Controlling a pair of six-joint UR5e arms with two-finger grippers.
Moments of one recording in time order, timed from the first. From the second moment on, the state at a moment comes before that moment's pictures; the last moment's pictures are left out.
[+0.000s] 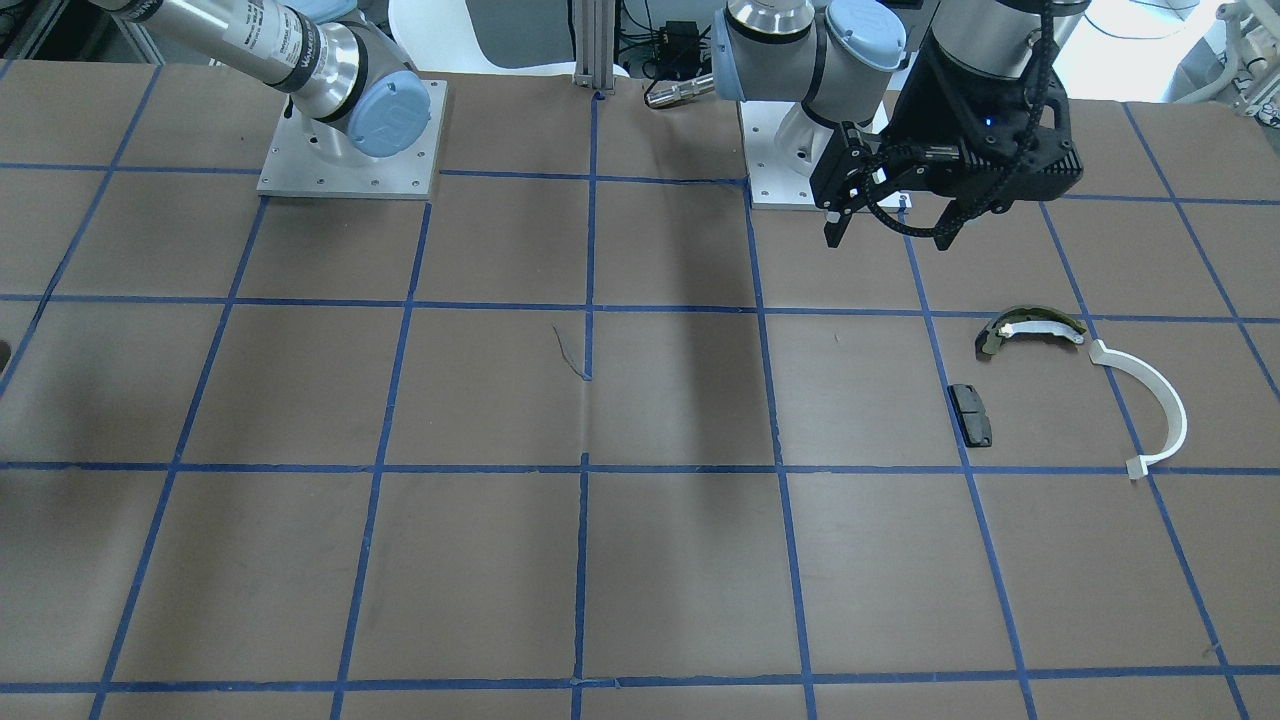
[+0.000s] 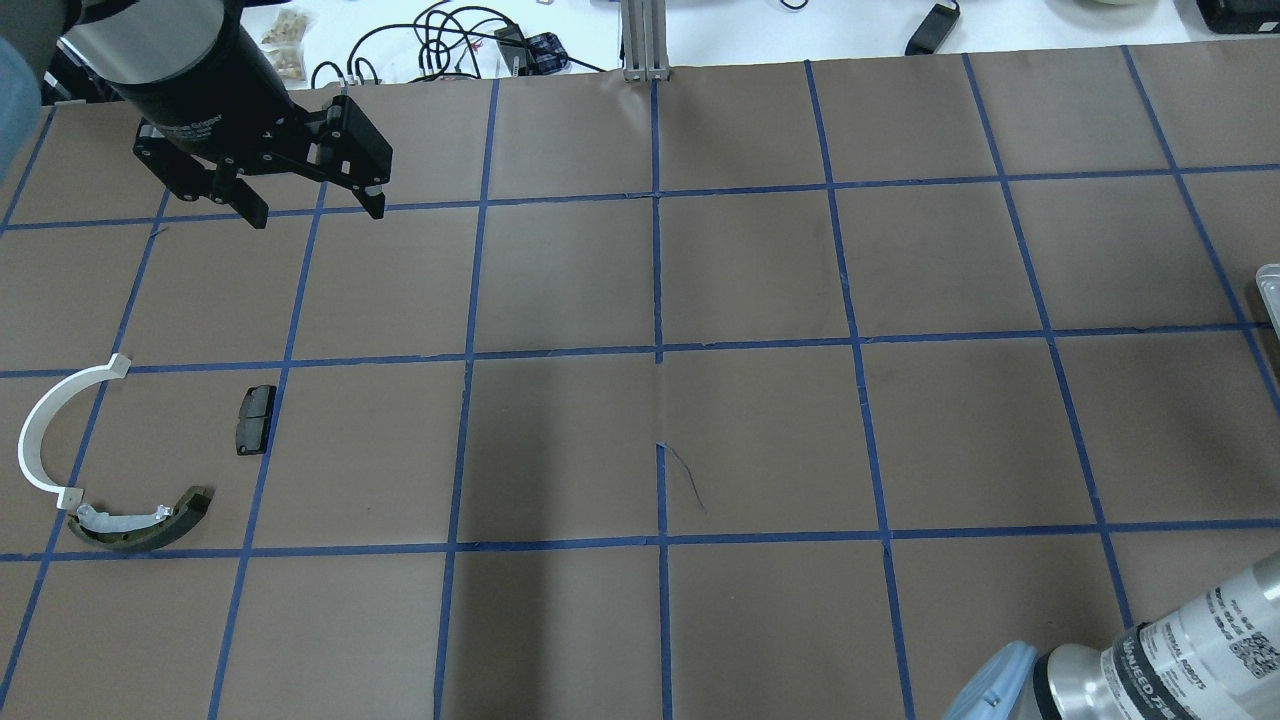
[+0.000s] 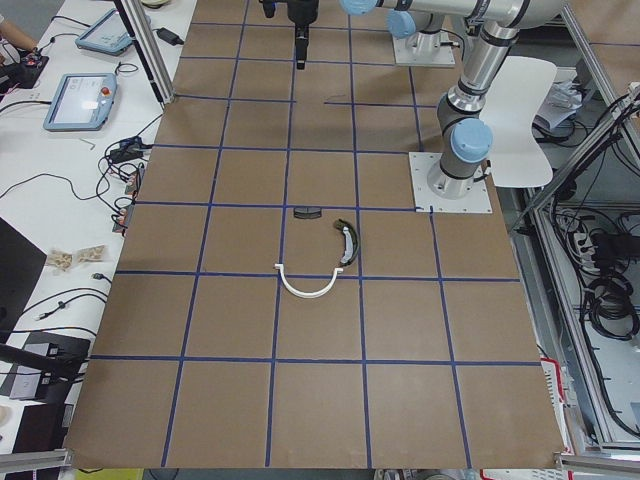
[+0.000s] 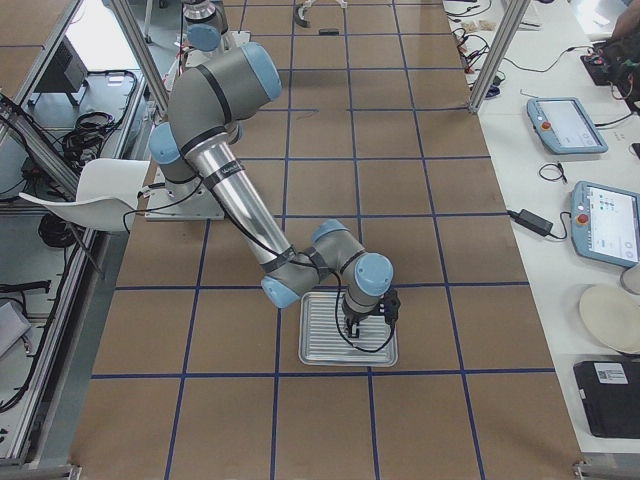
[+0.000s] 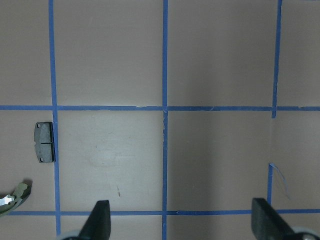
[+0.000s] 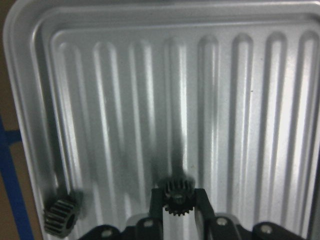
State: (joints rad) left arm -1.55 -1.55 -1.50 -1.60 1.55 0.00; right arm 0.67 -0.92 1.50 -2.13 -1.67 -0.82
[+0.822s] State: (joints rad) left arm -1.55 -1.55 -1.50 -1.60 1.55 0.00; right arm 0.82 -1.11 1.48 -1.79 -1.63 -0.65
